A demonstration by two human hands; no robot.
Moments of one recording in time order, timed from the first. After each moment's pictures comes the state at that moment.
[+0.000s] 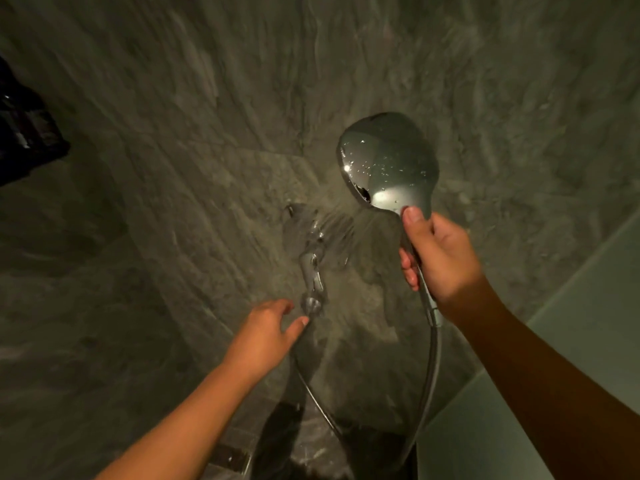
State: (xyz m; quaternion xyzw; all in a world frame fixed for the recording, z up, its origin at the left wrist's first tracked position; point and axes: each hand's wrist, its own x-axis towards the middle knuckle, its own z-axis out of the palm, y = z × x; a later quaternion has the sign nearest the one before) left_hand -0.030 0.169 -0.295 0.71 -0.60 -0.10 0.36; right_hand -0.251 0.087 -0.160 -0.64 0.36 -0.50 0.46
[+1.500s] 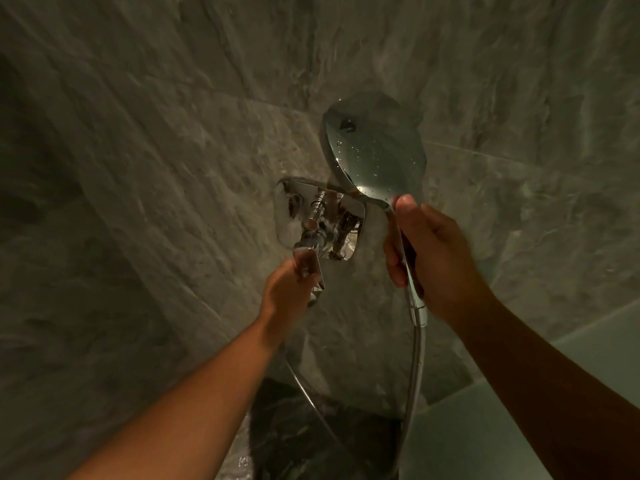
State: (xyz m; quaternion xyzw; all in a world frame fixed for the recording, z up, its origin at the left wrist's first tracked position) left_hand -0.038 0.028 -0.358 0.68 -0.39 -0.32 0.53; right_hand -0.218 0.011 -0.209 -0.70 0.35 -0.41 0.47
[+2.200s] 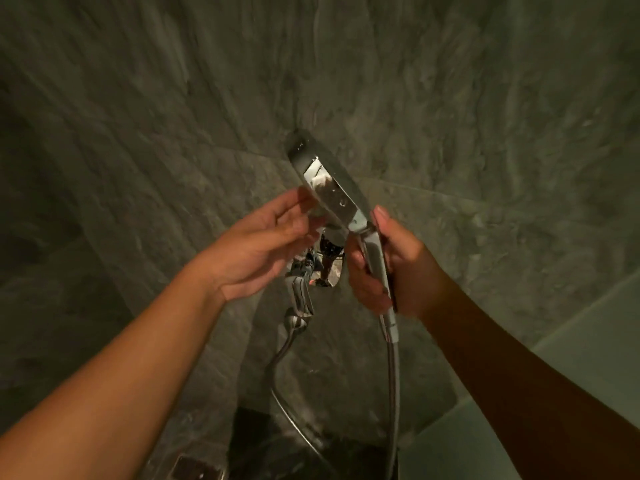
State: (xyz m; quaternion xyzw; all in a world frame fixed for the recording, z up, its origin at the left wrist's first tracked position) left_hand 0.005 0.061 -0.181 0.25 -0.50 -0.62 0.55; right_hand -0.208 0.016 -0.163 -0.61 0.18 -0.23 0.74
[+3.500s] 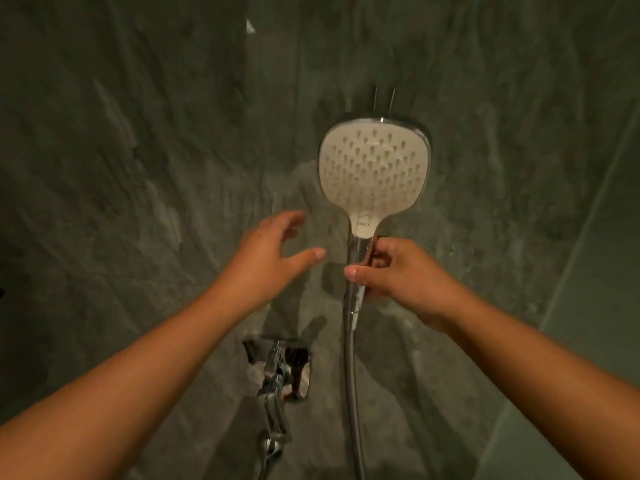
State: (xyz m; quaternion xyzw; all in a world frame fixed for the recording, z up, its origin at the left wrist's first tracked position) left_hand -0.035 0.060 -0.010 0.51 -0.70 -0.02 0.50; right_hand -0.245 0.048 0.005 -0.75 0.36 -0.40 0.39
